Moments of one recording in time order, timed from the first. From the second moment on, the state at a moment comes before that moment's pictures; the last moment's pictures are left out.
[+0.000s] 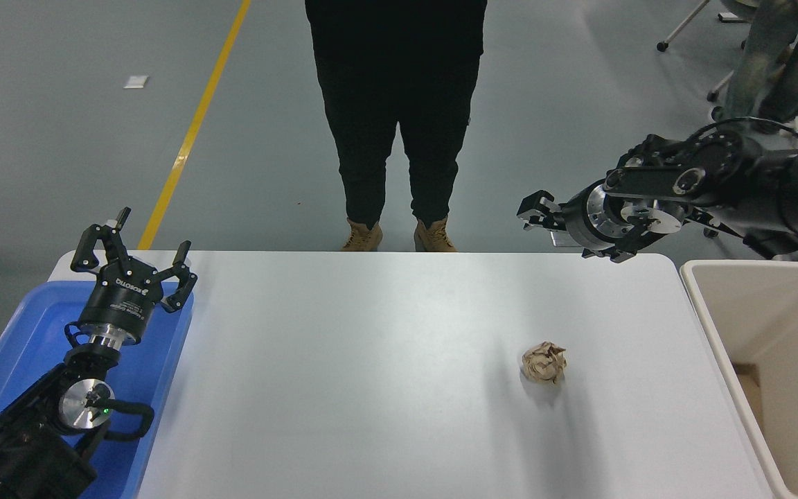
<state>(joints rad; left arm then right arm) -0.45 0.28 -1.07 -0.58 0.20 -0.61 -0.45 1.78 -0.26 -1.00 1.11 0.16 0.22 -0.28</state>
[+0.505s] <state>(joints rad) -0.45 0.28 -1.07 -0.58 0.20 -0.61 -0.45 2.18 -0.43 -1.06 1.53 0.14 0.41 -0.29</state>
